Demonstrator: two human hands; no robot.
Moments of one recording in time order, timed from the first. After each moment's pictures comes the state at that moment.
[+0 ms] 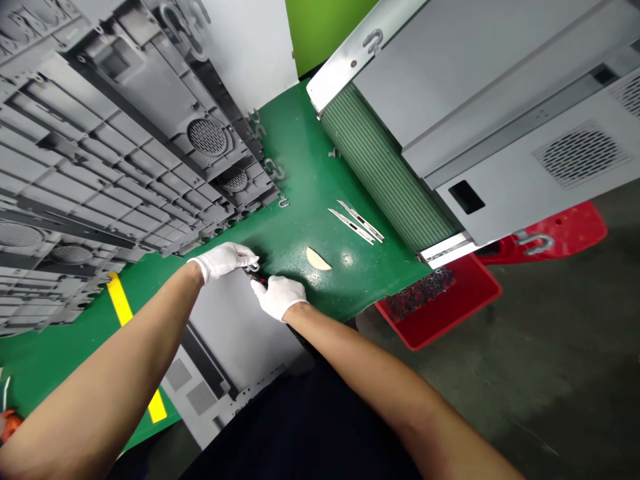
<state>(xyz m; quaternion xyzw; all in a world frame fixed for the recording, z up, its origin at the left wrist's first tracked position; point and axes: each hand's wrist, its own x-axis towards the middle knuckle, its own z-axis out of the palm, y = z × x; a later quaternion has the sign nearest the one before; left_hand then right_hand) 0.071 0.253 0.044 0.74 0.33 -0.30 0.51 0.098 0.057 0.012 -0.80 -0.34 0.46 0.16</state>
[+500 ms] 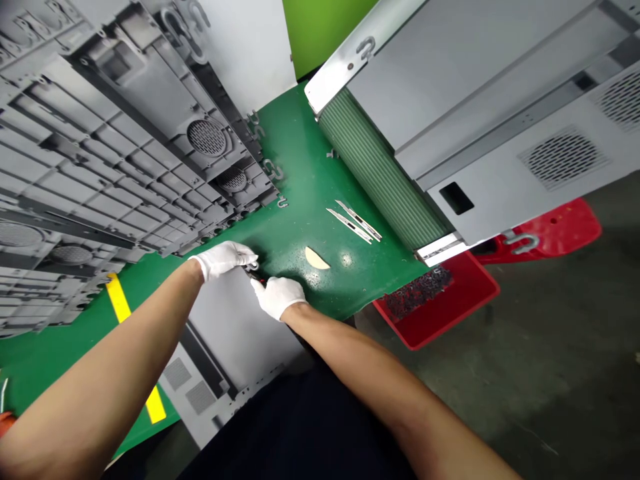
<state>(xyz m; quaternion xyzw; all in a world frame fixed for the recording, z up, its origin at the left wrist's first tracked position) 0.074 0.250 0.050 0.73 0.35 -0.30 0.51 0.097 0.056 0.019 -0.81 -0.35 0.45 0.15</state>
